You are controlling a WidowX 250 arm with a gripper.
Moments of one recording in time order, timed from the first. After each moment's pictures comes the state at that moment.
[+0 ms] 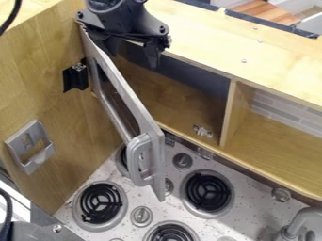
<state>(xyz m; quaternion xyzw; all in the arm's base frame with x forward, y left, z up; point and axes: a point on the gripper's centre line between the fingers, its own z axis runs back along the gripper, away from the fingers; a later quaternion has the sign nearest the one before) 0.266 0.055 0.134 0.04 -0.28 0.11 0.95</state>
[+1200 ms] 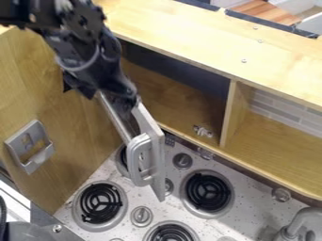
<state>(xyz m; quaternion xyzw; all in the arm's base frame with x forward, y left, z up) 0.222 0.059 0.080 0.07 -0.23 0.01 0.97</state>
